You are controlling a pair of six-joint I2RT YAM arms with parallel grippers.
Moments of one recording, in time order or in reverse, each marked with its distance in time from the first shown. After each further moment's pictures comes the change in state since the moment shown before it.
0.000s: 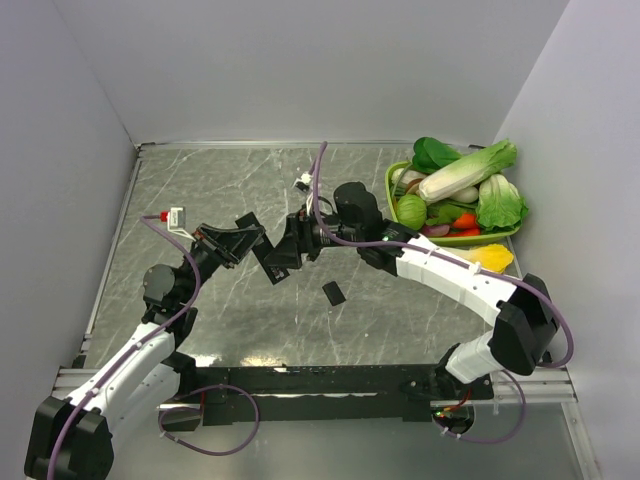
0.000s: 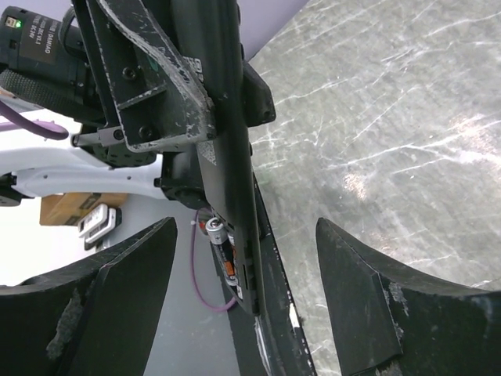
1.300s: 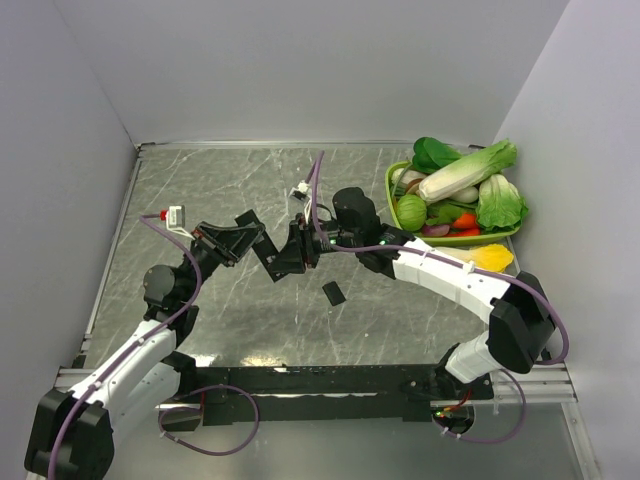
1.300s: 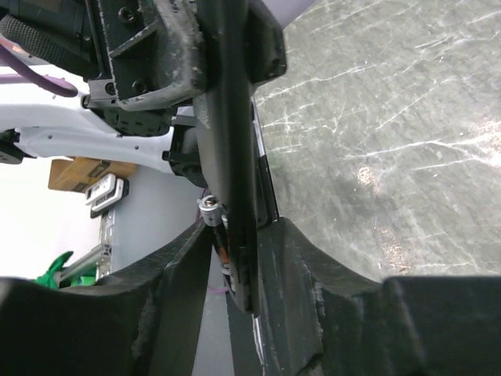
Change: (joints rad) left arm -0.003 0.031 0.000 0.080 -0.001 -0.040; right arm -0.003 0.017 -0.054 0.067 -0.098 -0.045
